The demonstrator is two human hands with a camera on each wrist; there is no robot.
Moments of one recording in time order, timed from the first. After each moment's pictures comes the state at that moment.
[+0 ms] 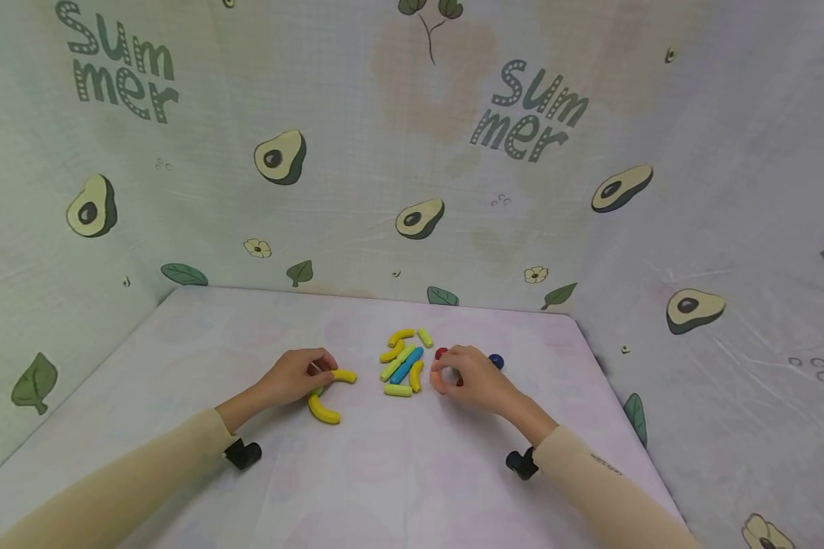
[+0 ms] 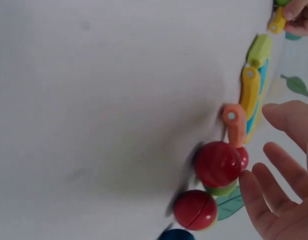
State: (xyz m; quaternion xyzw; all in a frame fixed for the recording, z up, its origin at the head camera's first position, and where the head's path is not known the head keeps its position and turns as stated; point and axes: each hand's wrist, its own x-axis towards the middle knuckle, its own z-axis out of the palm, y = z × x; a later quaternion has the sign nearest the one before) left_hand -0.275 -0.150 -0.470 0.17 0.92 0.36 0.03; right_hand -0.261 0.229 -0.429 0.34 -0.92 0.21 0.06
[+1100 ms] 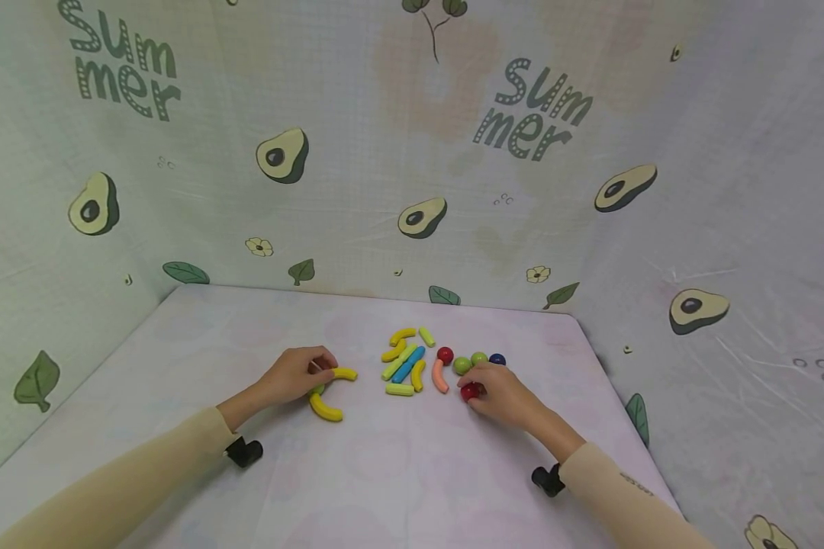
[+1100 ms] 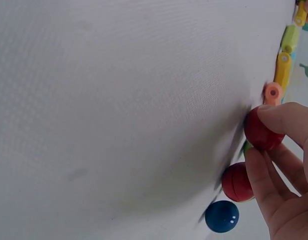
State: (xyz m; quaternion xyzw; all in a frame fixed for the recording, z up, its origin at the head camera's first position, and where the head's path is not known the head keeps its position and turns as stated) left_hand -0.275 -0.152 -0.471 0.16 0.92 0.36 0.03; right_hand -0.249 0.268 -0.445 0.28 -0.94 0.18 0.01
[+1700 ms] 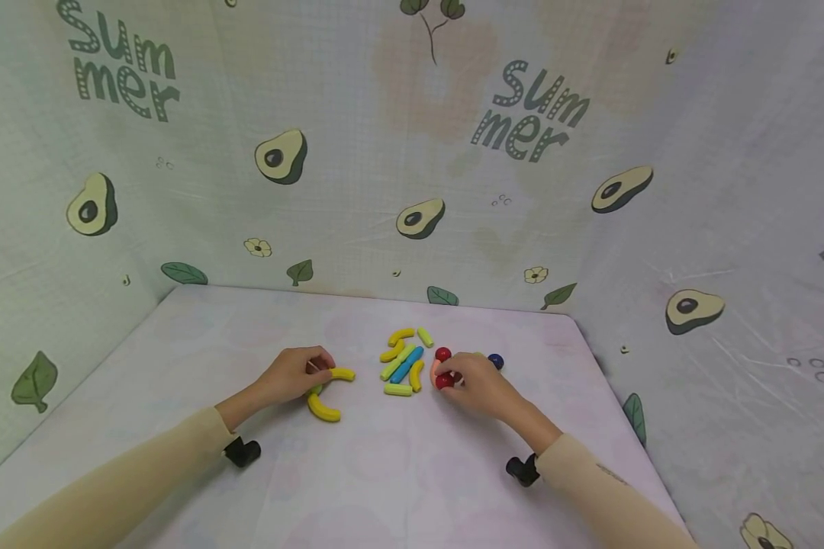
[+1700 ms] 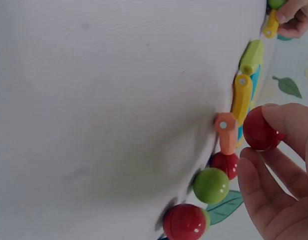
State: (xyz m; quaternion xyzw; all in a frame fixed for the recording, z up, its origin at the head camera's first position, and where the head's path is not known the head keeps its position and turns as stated) left_hand -0.274 -0.152 -0.468 0.15 0.92 0.36 0.03; right_hand -0.252 0.233 -0.429 0.31 -0.92 0.23 0.03
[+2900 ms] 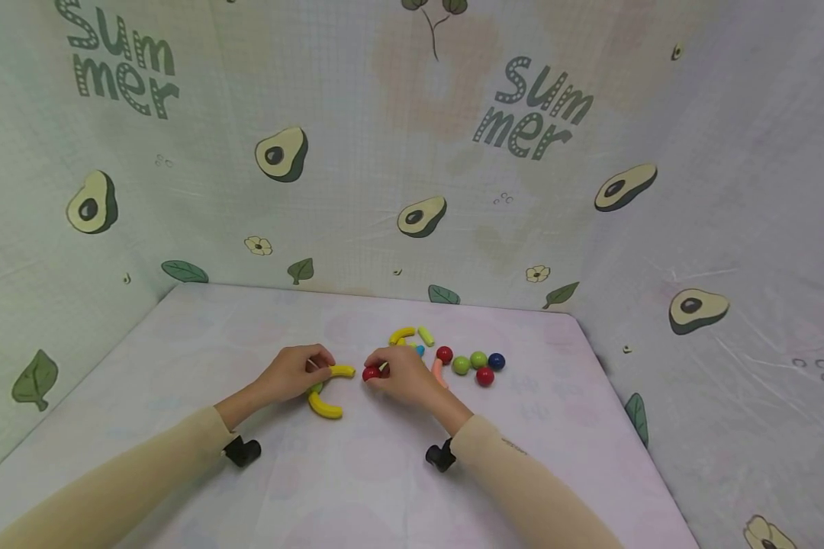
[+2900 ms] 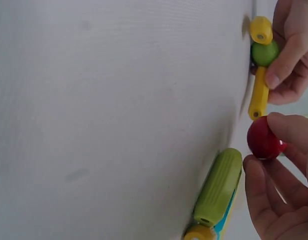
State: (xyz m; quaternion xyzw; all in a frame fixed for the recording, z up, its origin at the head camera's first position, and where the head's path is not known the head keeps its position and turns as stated) left_hand -0.275 -0.151 -0.467 0.13 0.93 0.35 0.02; right_hand -0.277 0.114 -0.444 0.29 -0.90 0.32 -0.03
